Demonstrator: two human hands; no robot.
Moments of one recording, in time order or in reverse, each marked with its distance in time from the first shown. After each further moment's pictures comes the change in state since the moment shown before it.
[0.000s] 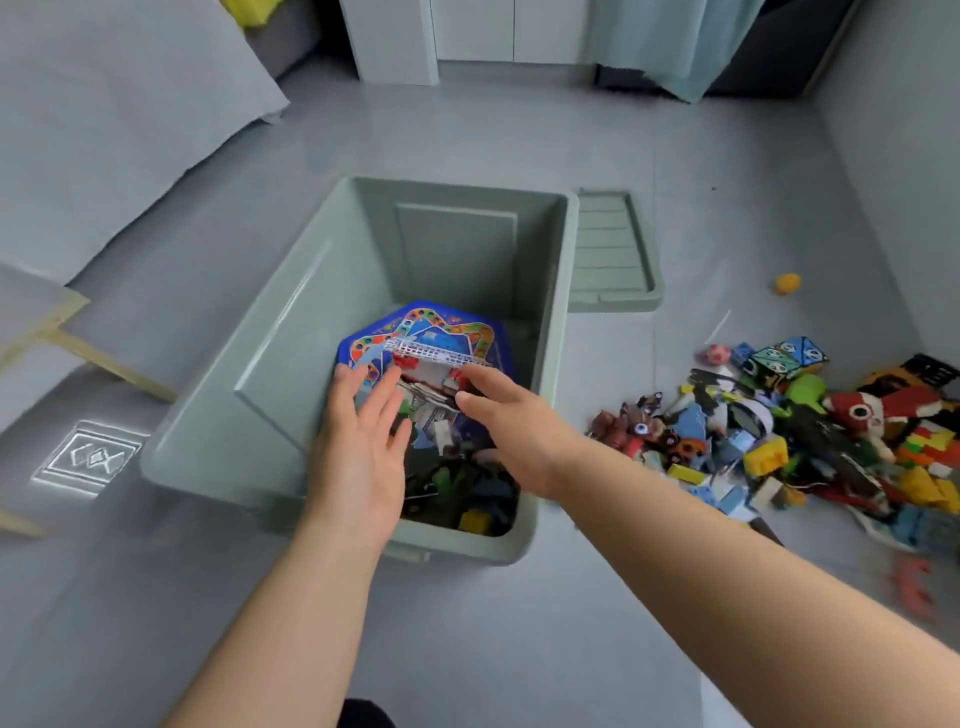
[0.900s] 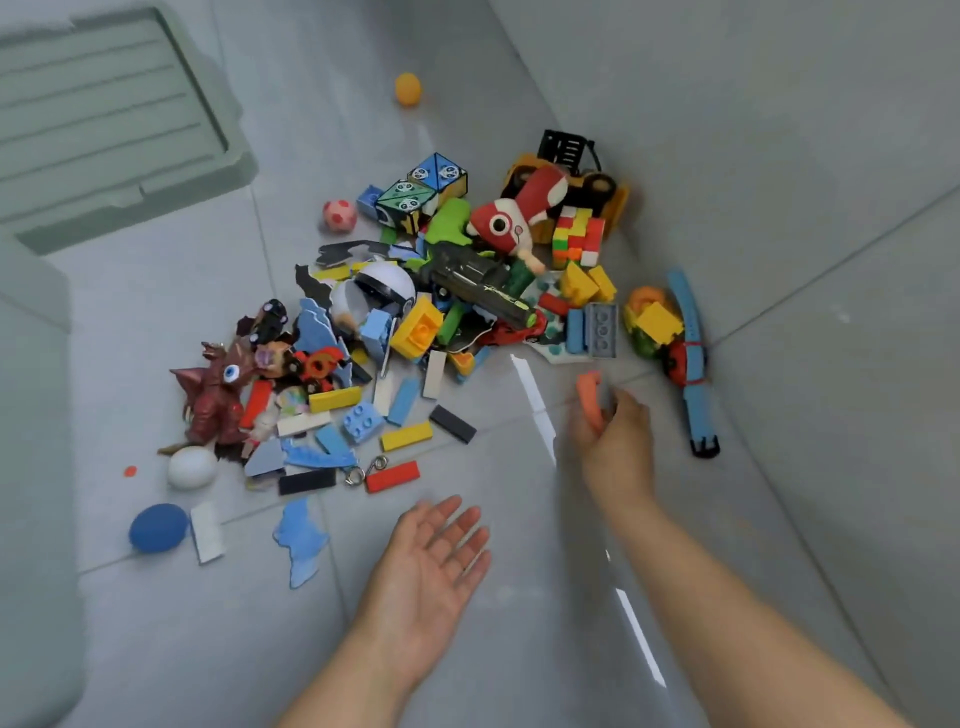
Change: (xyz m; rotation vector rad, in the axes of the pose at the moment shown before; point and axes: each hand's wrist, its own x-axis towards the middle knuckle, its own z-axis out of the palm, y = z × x) left_hand -0.058 -0.396 0.133 0.261 -0.266 -0.958; right_hand -0.103 0.316 -0.399 -0.470 1.285 0.274
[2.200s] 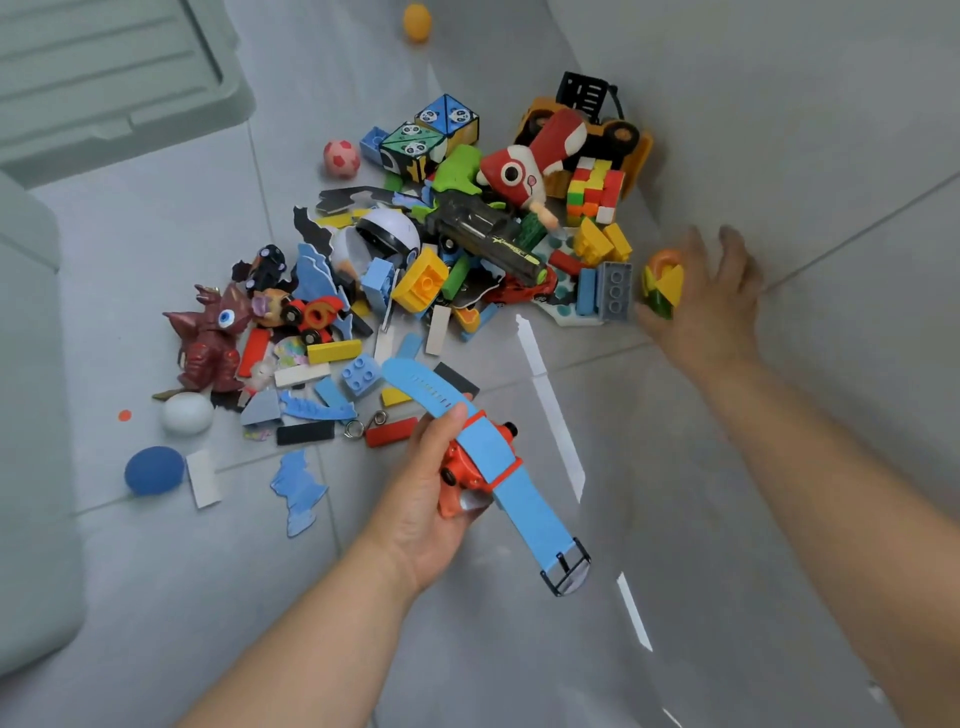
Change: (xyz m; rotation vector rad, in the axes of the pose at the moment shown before) left_hand -0.005 0.014 0.025 0.111 -0.224 0.152; right_hand 0.082 -0.015 -0.069 -0.454 0.074 -0.306
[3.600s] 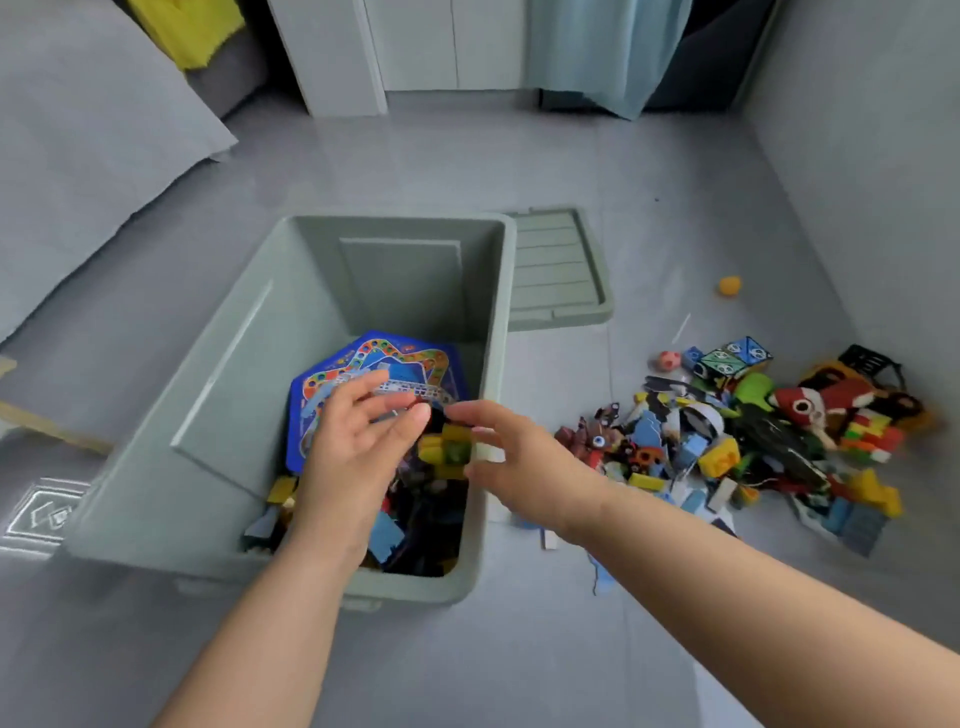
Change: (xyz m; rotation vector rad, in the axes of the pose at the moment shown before) left_hand -0.295 0.234 -0.139 0.392 0.513 0.955; right_hand -0.250 -0.428 -0.161 0.838 -0.995 -0.620
